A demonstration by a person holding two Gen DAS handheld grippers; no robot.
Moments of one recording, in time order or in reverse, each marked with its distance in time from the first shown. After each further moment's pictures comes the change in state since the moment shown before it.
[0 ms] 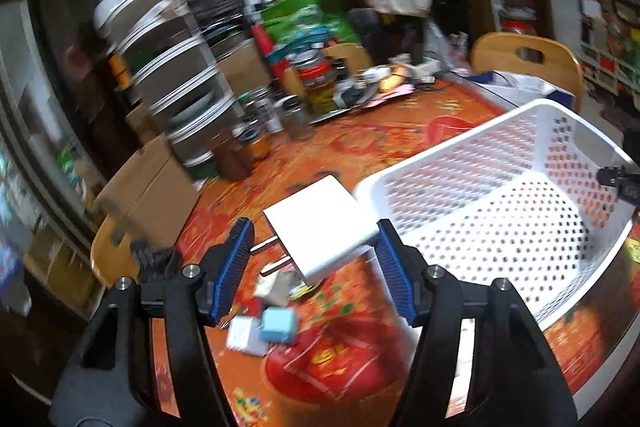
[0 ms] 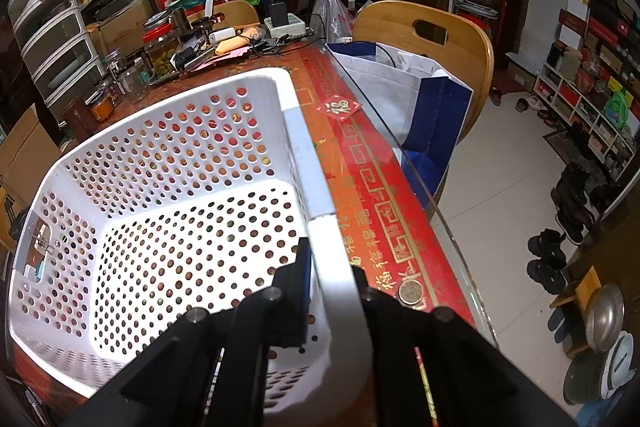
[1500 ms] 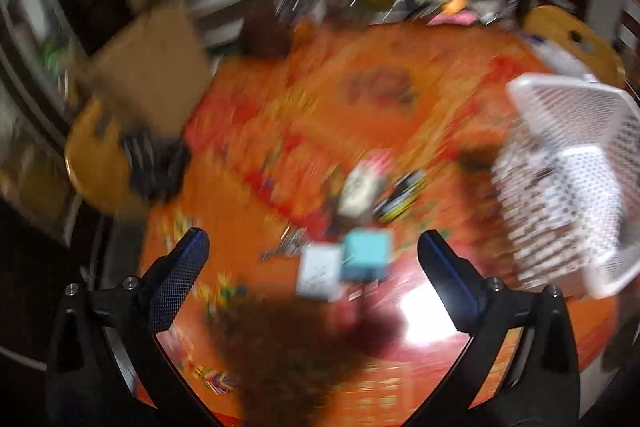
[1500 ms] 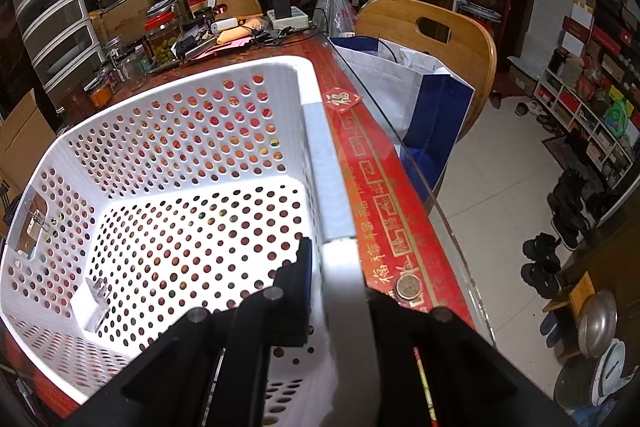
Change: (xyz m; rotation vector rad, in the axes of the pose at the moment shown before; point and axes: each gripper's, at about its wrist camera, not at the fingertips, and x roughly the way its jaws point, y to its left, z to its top) left arm 0.107 0.161 -0.094 -0.253 0.367 -0.089; right arm 0.003 0.004 -0.008 -0.035 0.015 -0.018
